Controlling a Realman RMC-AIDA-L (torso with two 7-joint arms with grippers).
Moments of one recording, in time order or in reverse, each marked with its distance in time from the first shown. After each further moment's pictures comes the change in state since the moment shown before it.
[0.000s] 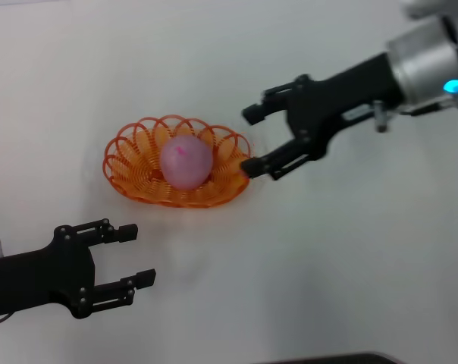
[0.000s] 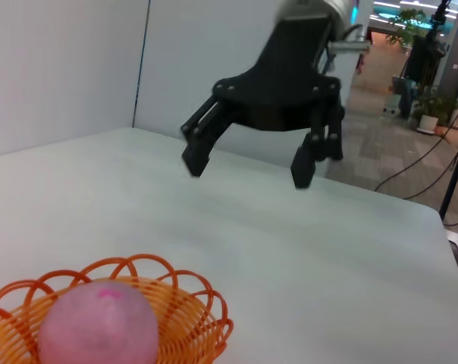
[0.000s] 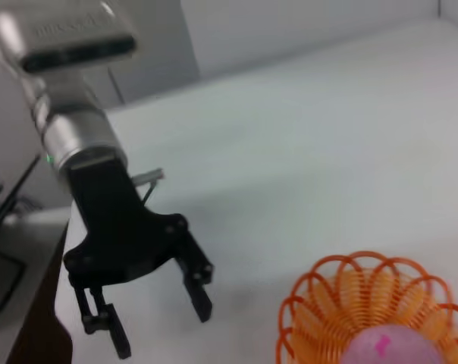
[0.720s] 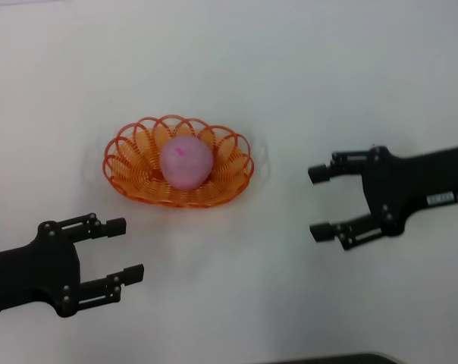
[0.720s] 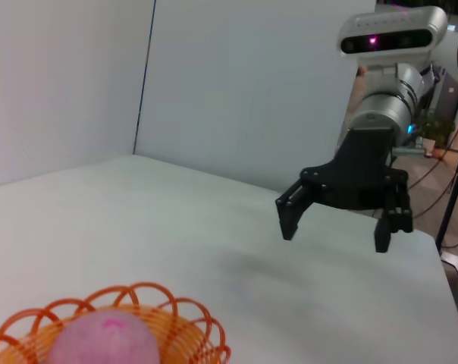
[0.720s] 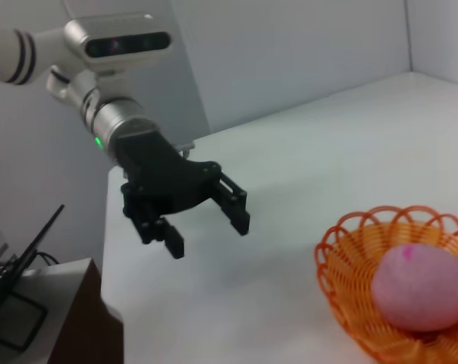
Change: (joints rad) left arm -0.006 0.011 -0.074 0.007 0.009 0.076 0.000; right arm -0.245 0.001 0.205 0.104 0.014 -0.136 -0.334
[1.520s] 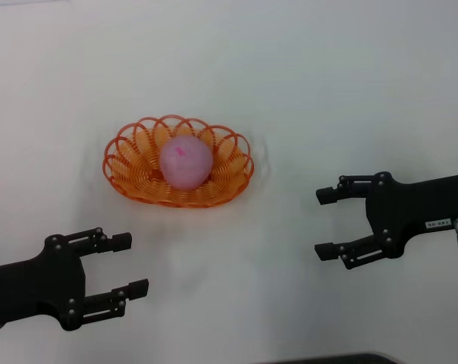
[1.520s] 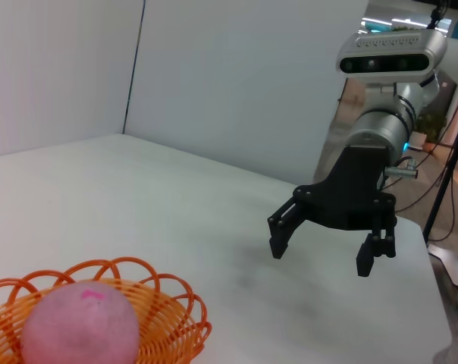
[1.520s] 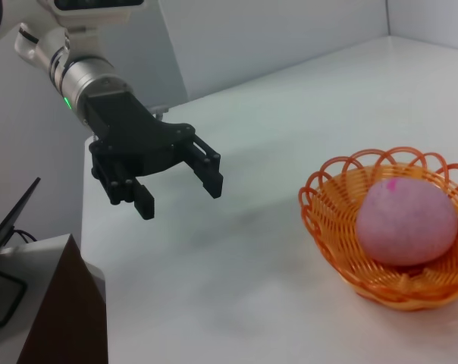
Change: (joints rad) left arm 0.006 -0.007 -0.001 -0.011 0.041 -0.001 -0.003; right arm -0.037 0.000 0.018 0.101 -0.052 0.077 -0.112
